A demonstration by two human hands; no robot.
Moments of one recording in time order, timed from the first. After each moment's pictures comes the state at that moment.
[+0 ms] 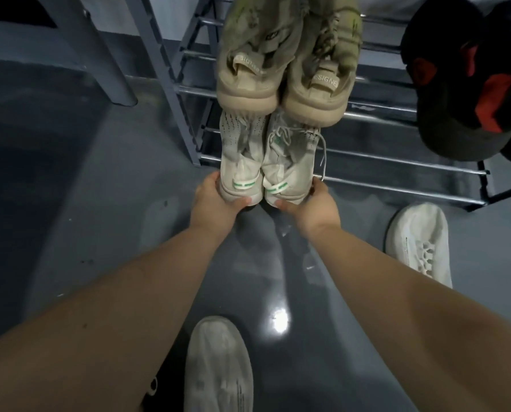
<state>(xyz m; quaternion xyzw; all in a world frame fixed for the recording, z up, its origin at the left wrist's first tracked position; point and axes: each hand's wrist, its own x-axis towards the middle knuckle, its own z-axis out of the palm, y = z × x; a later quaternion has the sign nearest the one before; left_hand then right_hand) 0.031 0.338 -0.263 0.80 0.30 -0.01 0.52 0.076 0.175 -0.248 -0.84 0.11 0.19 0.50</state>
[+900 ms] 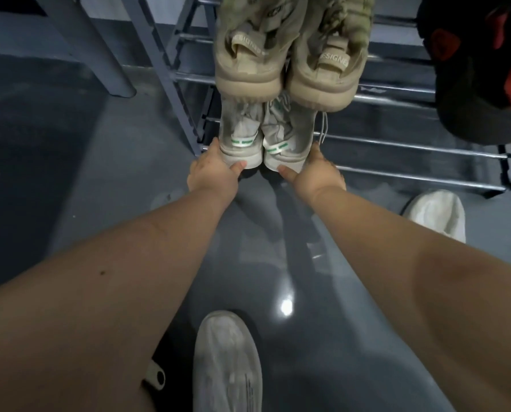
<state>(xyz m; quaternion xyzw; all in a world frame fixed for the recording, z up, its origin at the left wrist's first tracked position) 0.074 0.349 -0.250 0.90 0.30 -0.06 0.31 0.122 0.190 -0.257 -0.94 0.04 0.22 0.25</state>
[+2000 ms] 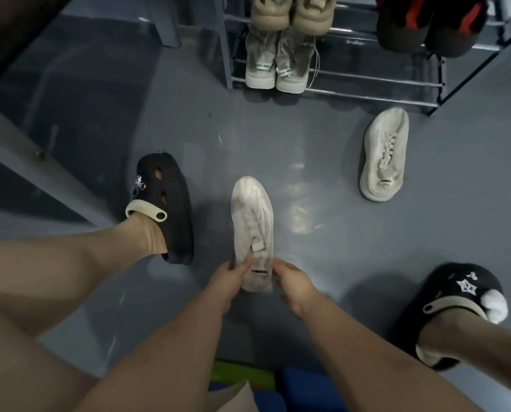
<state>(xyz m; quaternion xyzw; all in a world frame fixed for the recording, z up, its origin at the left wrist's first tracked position) -0.347 0.263 -0.231 0.56 0.47 -0.25 0.64 -0.308 0.134 -0.208 -0.61 0.31 0.46 0.57</state>
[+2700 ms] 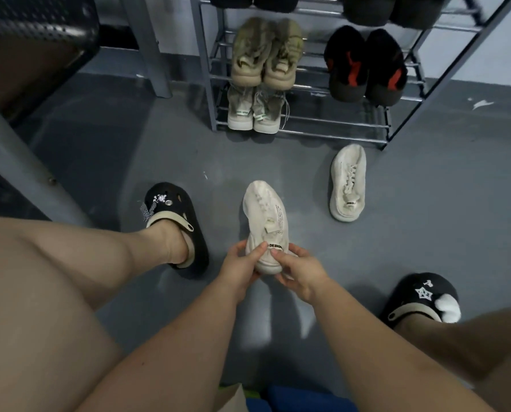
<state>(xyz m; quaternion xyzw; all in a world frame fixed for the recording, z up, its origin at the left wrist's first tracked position) -0.297 0.220 -0.170 0.49 0.40 -0.14 0.76 -0.271 0.100 -0.158 -0.54 0.31 0.36 0.70</state>
